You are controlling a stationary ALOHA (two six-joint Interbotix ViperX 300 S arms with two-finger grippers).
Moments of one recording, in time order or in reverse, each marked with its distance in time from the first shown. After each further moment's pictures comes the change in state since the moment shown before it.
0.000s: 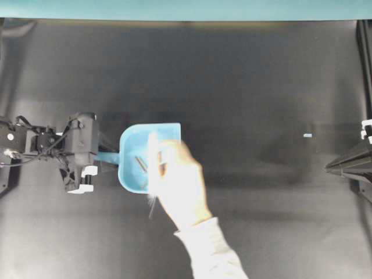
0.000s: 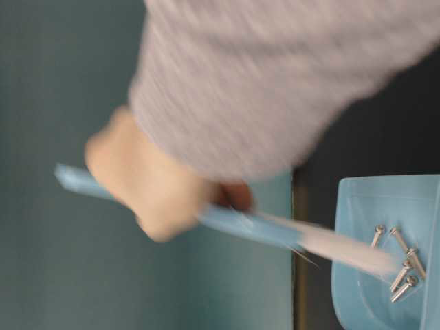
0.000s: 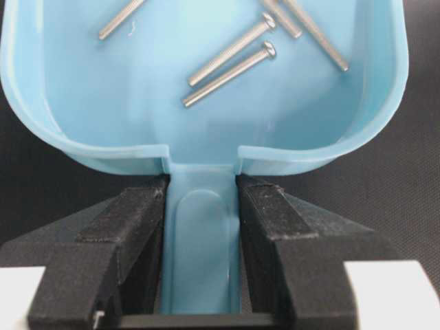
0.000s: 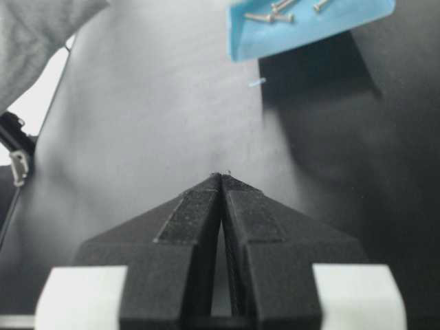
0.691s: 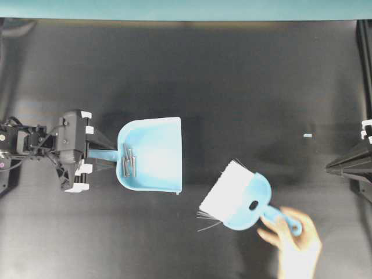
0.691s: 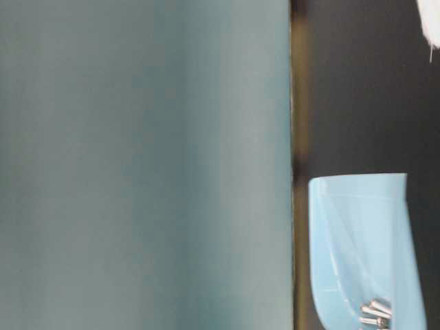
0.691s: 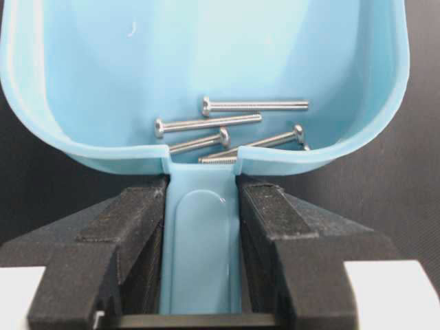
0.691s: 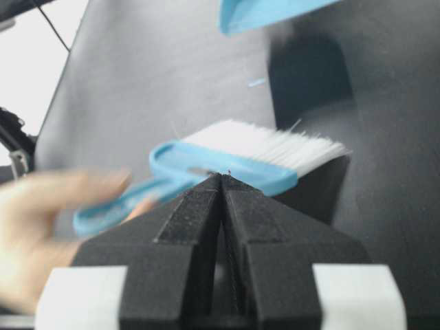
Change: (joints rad) left arm 0.002 -0.029 0.048 0.000 -0.132 0.002; right arm 0.000 0.000 0.000 0.000 0.000 0.000
